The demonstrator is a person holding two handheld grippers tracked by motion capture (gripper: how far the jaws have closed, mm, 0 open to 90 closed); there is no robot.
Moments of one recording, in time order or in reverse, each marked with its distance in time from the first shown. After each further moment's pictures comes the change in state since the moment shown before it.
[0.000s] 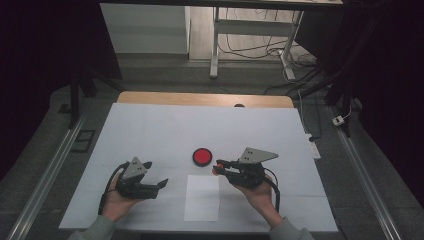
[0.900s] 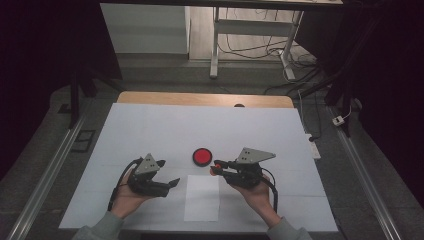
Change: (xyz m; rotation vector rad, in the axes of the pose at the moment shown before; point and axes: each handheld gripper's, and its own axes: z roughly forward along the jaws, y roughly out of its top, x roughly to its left) left arm -0.014 0.025 0.014 0.013 -0.091 0.046; right arm 0.003 0.002 0.005 -0.003 0.013 -0.004
